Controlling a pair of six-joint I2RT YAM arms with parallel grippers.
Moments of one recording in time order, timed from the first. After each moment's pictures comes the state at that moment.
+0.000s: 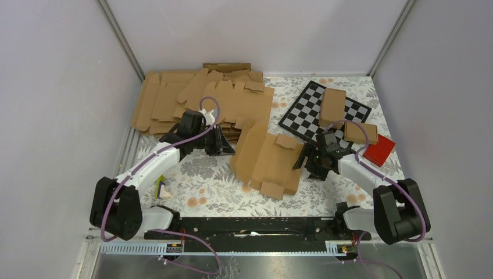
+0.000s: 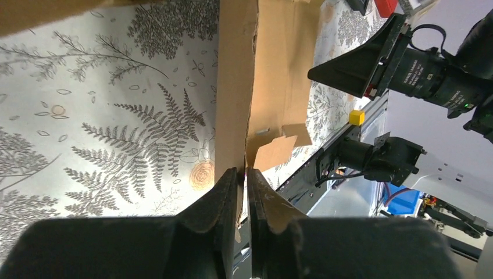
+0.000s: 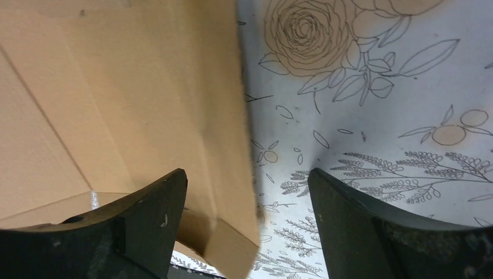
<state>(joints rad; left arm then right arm) -0.37 1.28 0.86 -0.36 0.60 -0.59 0.28 1.27 0.58 -0.44 -0.18 0.73</state>
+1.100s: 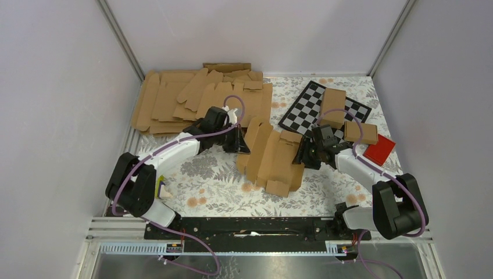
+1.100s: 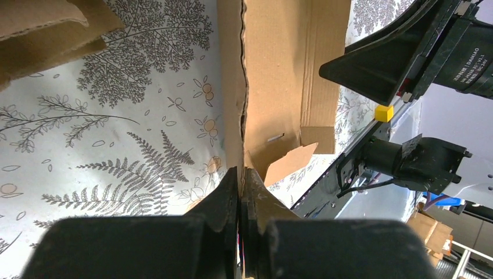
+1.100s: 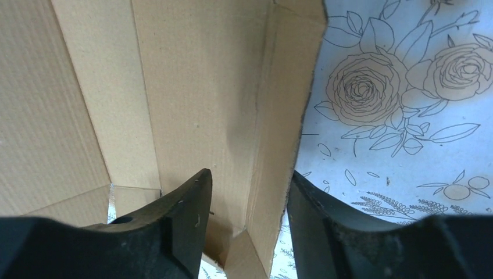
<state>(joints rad) -0.54 1.51 0.97 -0.28 0.51 -0.57 0.32 1.32 0.66 -0.38 -0.17 0.60</state>
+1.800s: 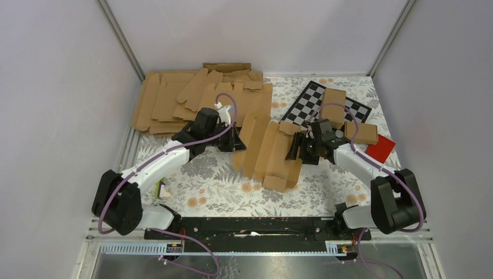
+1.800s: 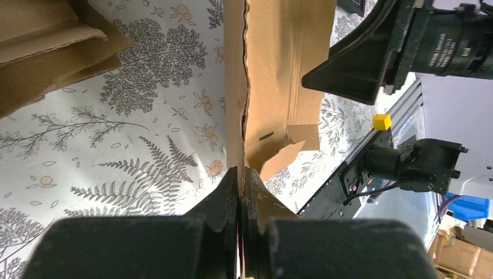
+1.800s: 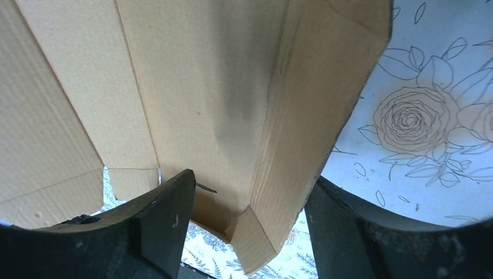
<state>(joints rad) -0.54 1.36 0.93 -0.25 0.45 -0.53 0.33 1.38 0.74 -0.38 -0.28 0.52</state>
